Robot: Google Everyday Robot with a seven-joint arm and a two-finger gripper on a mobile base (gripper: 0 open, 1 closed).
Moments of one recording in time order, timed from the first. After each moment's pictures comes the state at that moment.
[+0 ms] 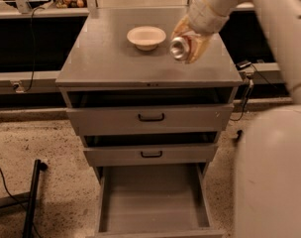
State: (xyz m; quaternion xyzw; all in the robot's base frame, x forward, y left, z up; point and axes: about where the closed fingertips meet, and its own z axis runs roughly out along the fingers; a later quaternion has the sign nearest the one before) arm 0.710 -0.105 0.909 -0.87 0.42 -0.02 0.26
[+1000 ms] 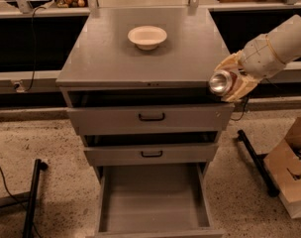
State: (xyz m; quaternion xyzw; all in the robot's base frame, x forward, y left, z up) arm 0.595 -0.207 0.872 -0.77 0.55 0.05 0.32
